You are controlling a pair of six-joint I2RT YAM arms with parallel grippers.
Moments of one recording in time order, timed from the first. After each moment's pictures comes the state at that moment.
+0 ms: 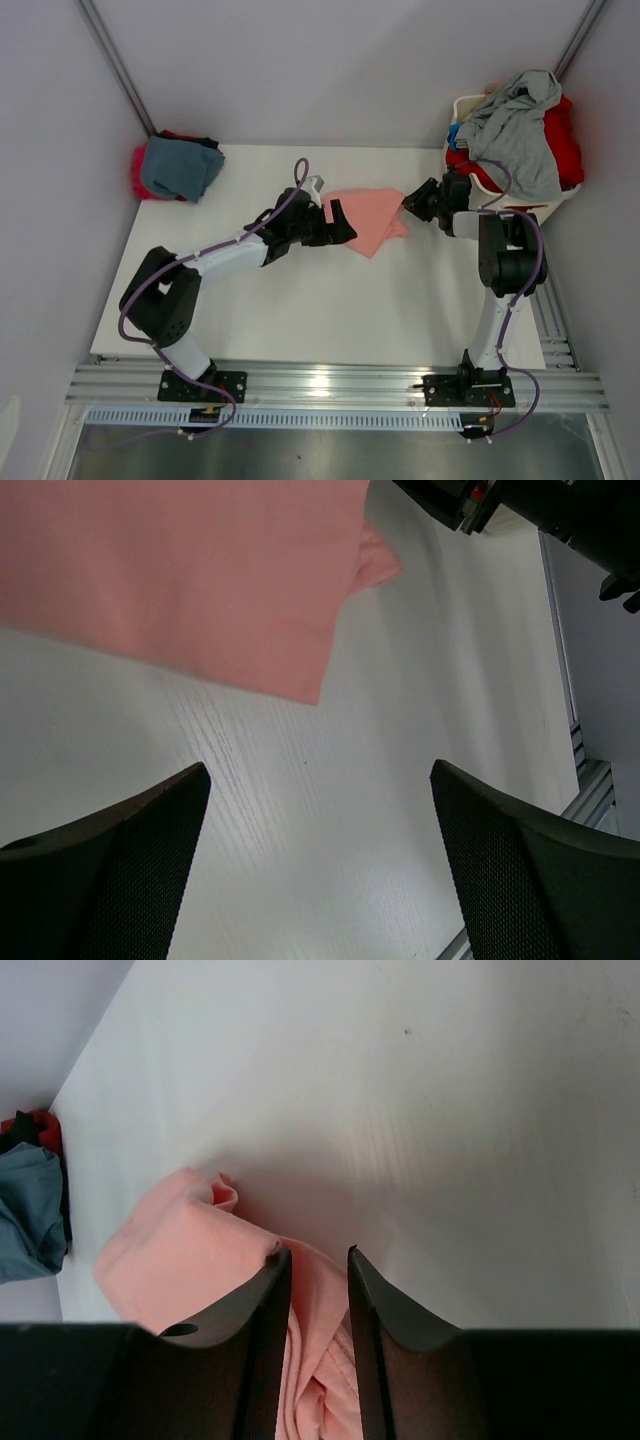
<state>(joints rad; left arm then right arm) -0.62 1.66 1.04 0.06 0.20 -0.65 0.06 2.02 1.14 0.33 -0.32 0.78</state>
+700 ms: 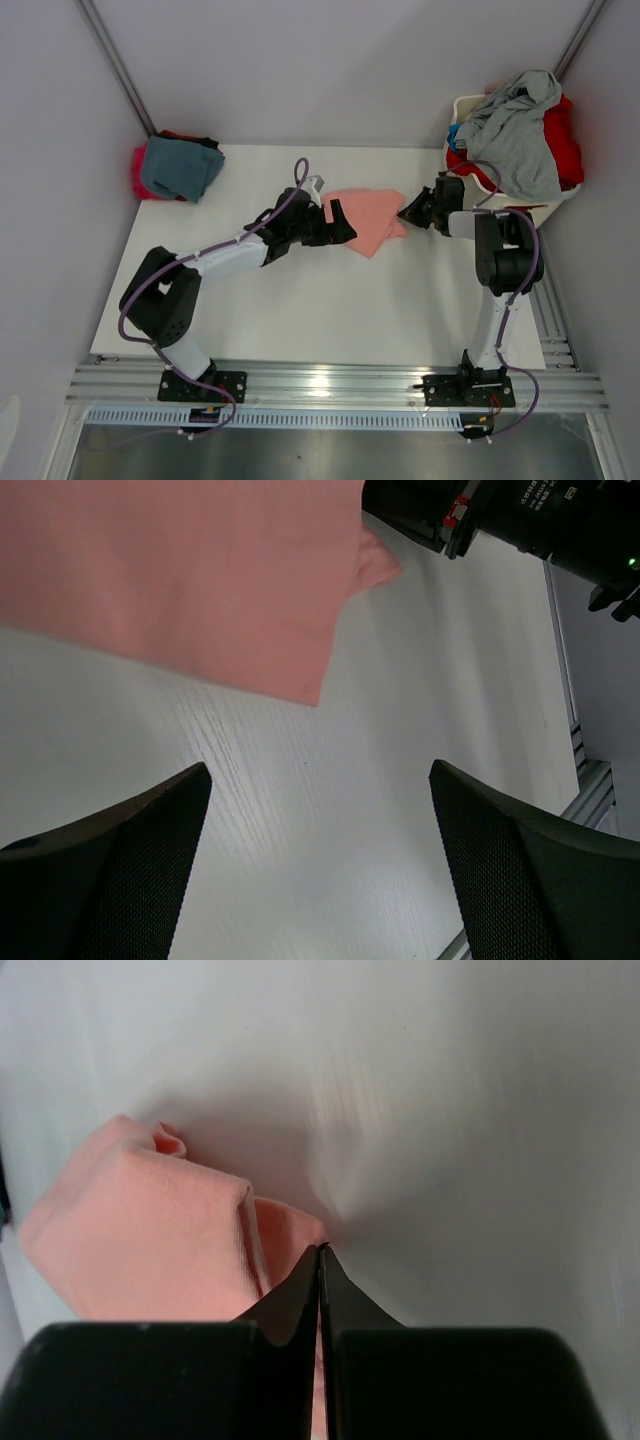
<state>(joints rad) -0.62 1.66 1.04 0.06 0.19 -0.65 0.09 2.04 1.15 0.22 -0.31 0.72</state>
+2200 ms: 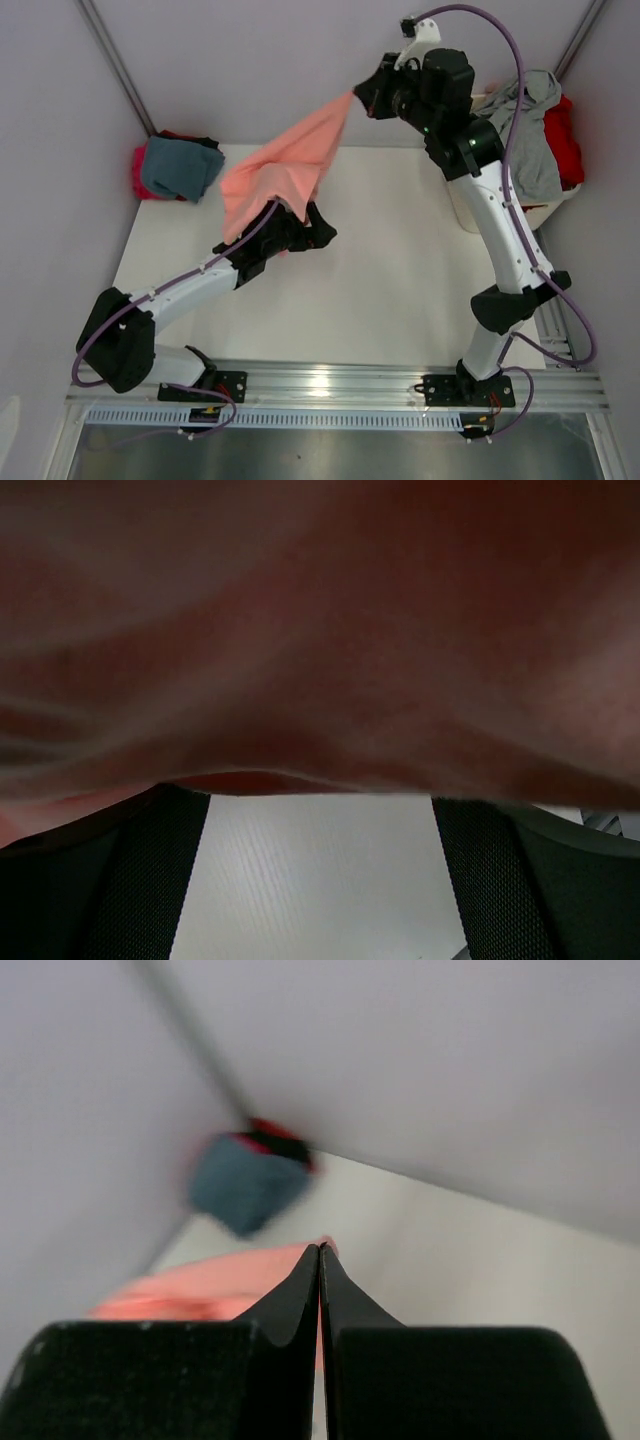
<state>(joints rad) -0.62 1.35 0.86 0.06 0.02 -0.66 0.57 1.76 2.35 -0.55 -0.23 0.29</state>
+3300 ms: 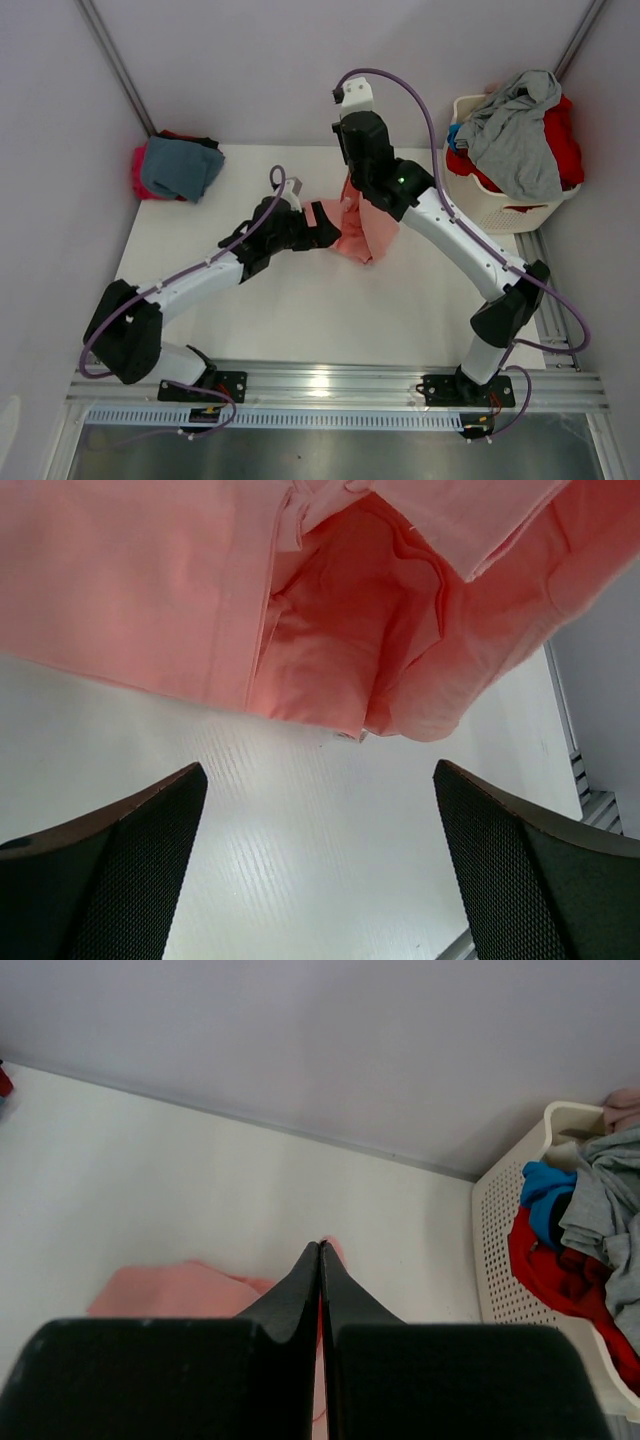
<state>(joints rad) -0.62 1.38 0.88 0.04 0.07 -0.65 0.78 1.74 1.94 -0.43 0.68 -0.06</state>
